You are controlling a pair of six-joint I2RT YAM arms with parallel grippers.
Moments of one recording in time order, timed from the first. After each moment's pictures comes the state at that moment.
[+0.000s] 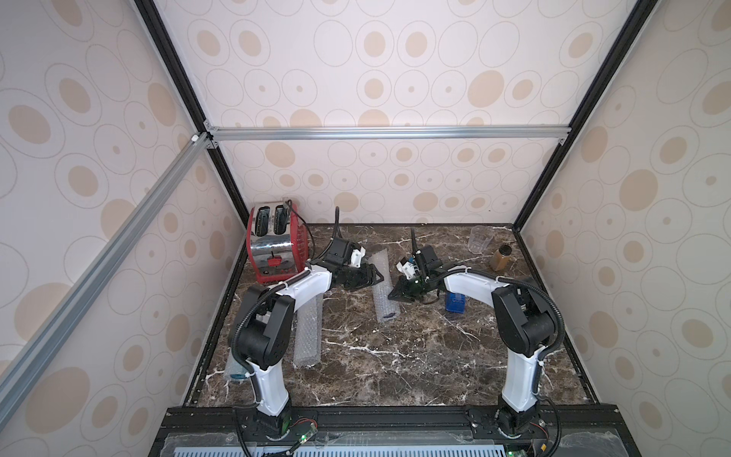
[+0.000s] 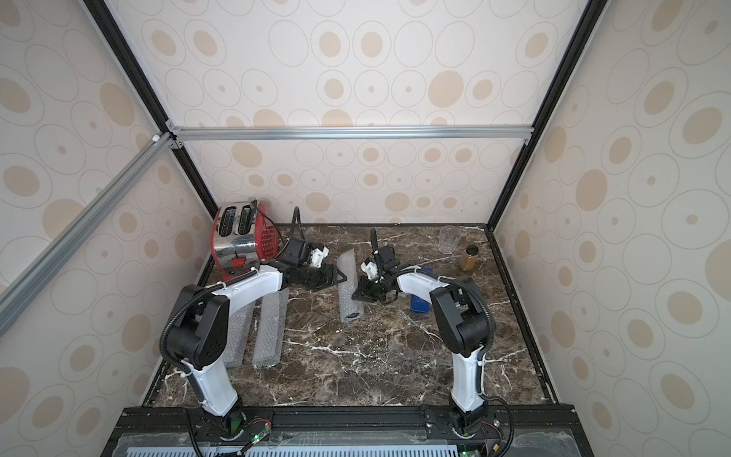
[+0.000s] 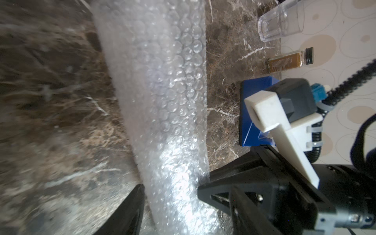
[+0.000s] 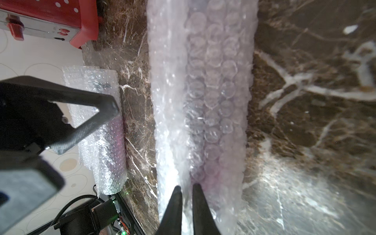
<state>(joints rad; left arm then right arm) -0.39 1.81 1.23 -0.31 0.48 -0.56 0.48 1.95 1.30 -0.39 -0.61 0.56</state>
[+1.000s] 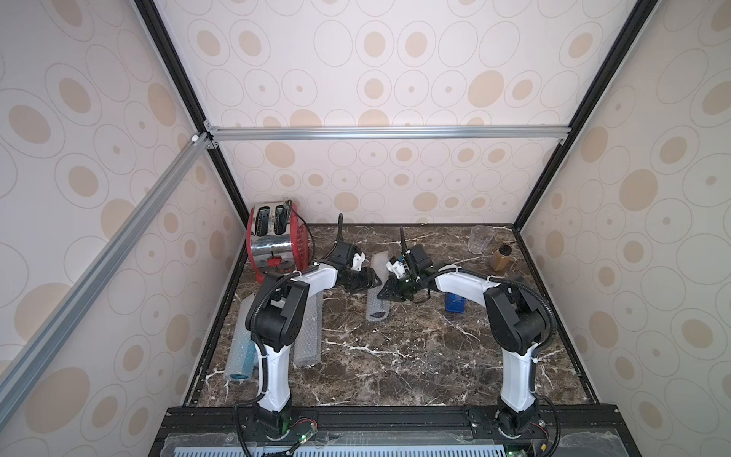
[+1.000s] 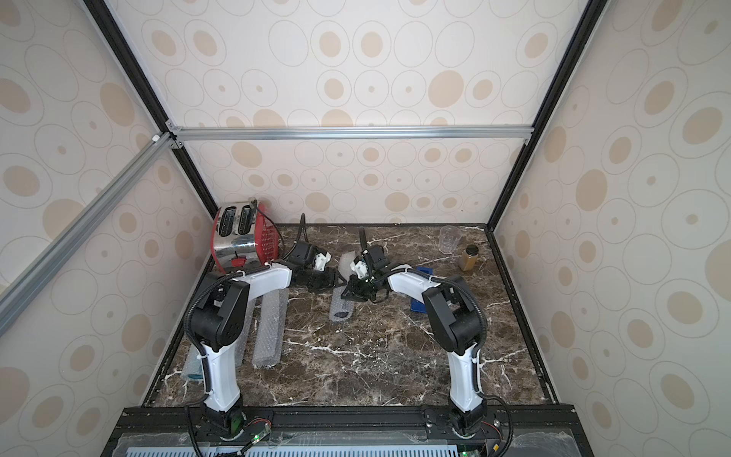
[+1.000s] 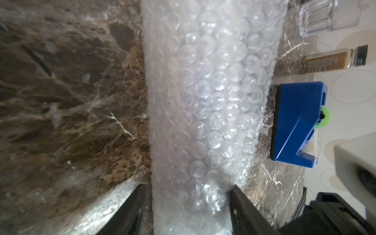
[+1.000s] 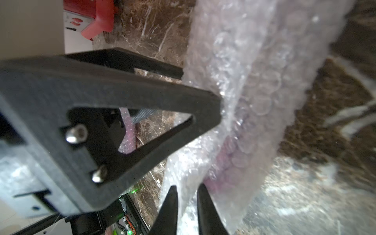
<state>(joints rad) -0.37 2.01 1.31 -0.29 0.47 -0.52 0.54 1.99 1.37 -0.40 -0.62 0.58</state>
